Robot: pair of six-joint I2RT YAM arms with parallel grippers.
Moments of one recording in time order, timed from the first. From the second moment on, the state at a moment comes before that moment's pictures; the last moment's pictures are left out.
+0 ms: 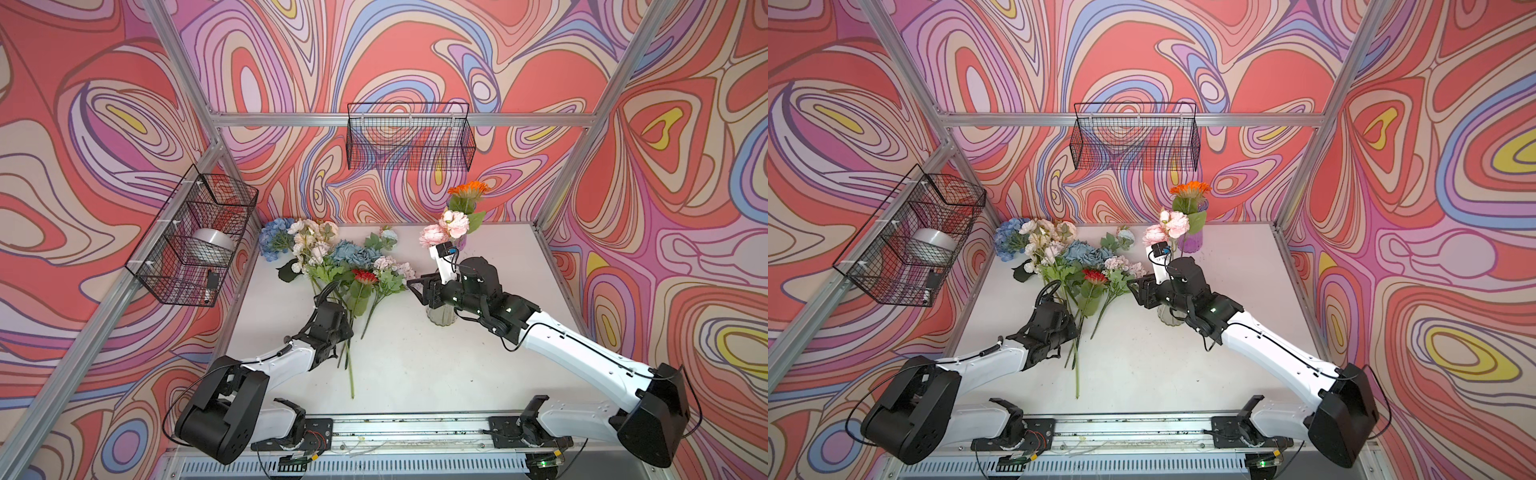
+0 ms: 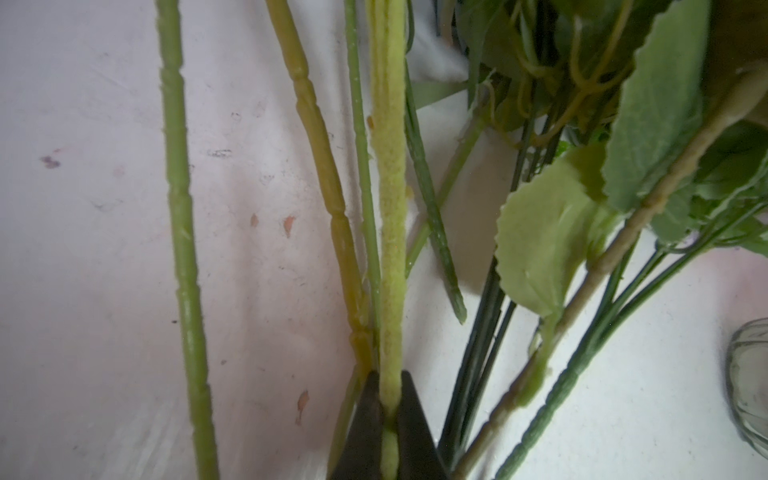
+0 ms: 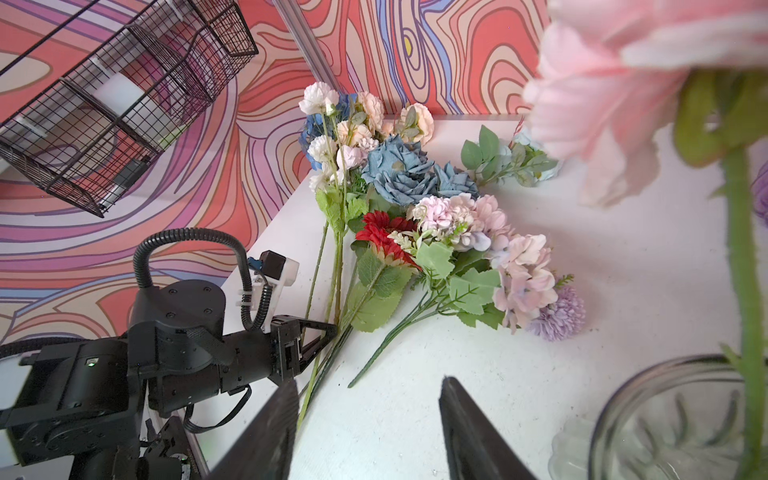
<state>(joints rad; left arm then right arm) -0.39 1.30 0.41 0.06 -0.13 -0.75 0.70 1.25 1.01 -0.15 -0.15 0.41</state>
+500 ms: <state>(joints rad) -0.40 0.92 0.48 -0.01 -0.19 -0.69 0.70 1.25 1.02 -0.15 -0.14 0.41</state>
